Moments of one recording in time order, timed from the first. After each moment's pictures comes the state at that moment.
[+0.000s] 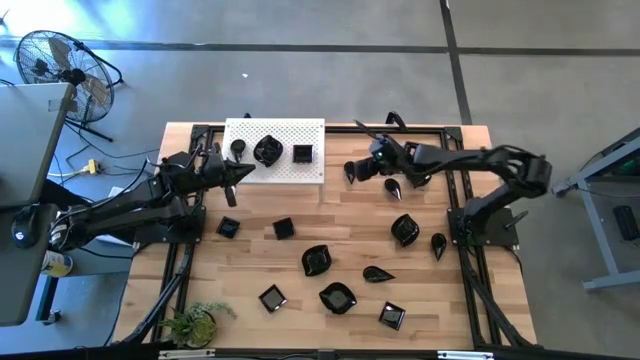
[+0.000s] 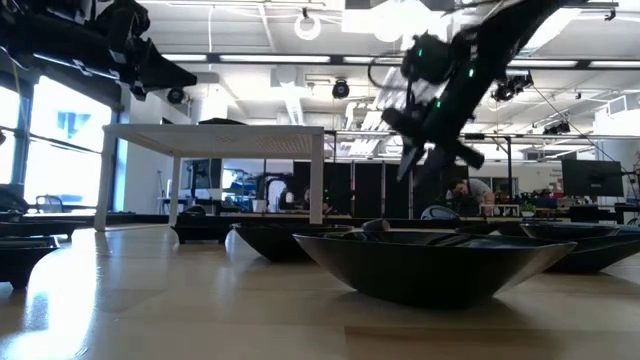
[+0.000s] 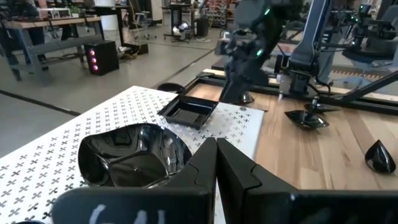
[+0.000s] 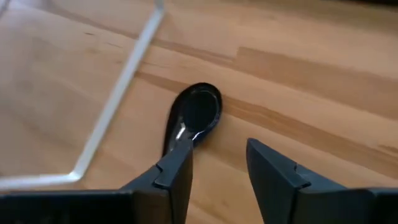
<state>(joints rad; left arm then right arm) 0.42 0.38 0.32 -0.02 0.05 0.00 -0.45 1.51 0.83 -0.23 0.15 0.74</state>
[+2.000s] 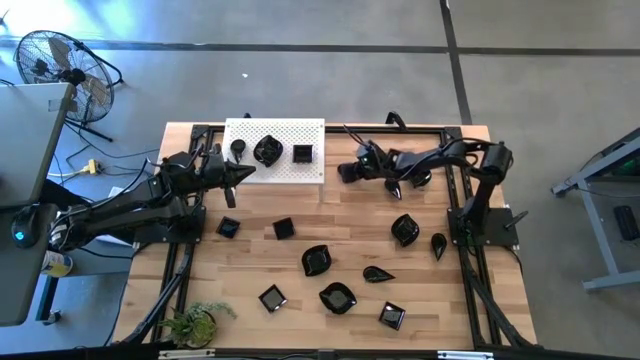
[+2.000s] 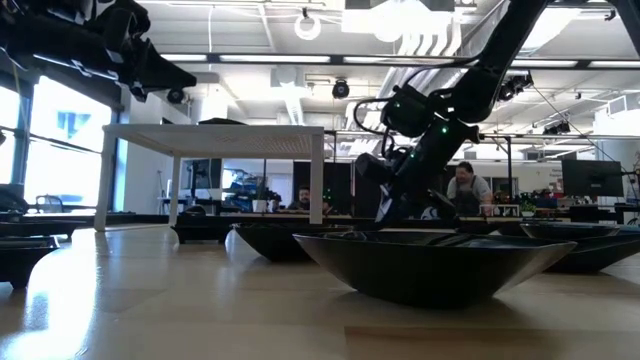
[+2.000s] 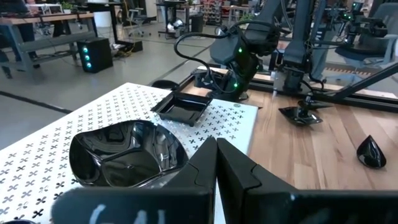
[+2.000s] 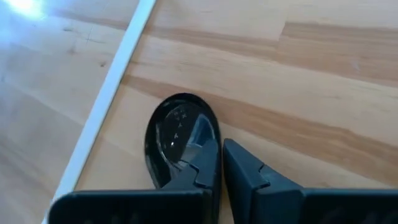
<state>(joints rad) 0.43 0.38 0.32 -0.03 0.08 -0.01 -0.46 1.81 0.82 0.15 0.09 0.78</state>
